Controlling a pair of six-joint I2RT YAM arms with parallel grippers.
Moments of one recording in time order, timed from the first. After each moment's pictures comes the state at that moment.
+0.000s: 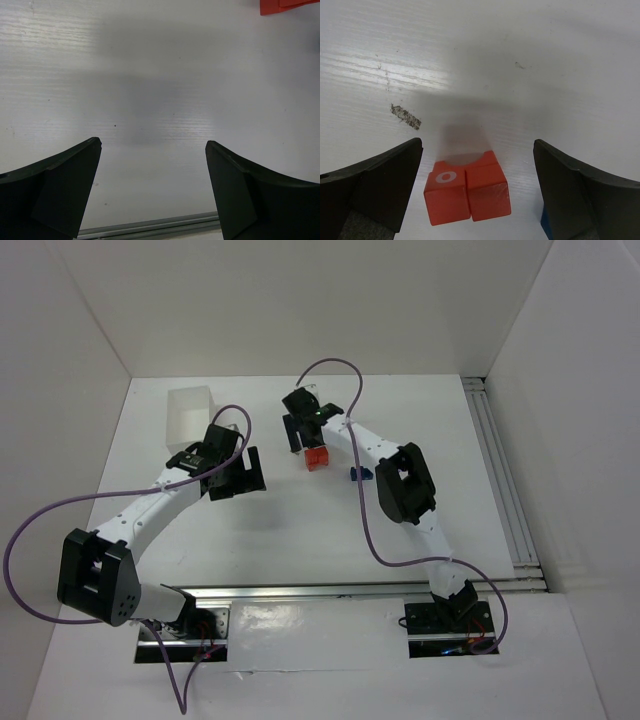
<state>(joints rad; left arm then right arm) -0.33 1.37 1.02 -0.65 -0.02 -0.56 0.66 2.38 2.10 -0.68 0.40 0.30</state>
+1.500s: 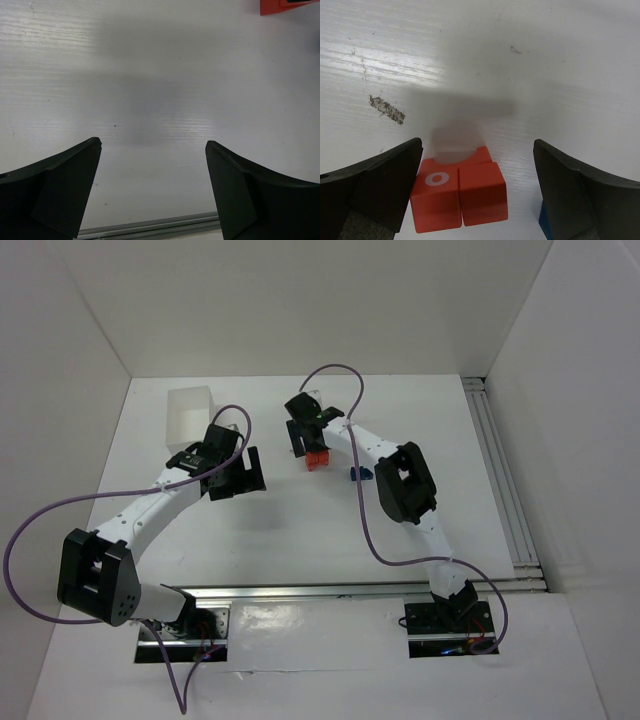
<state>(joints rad) -0.33 1.37 1.02 -0.65 -0.02 -0.56 0.65 2.37 2.04 -0.67 0.40 0.31</state>
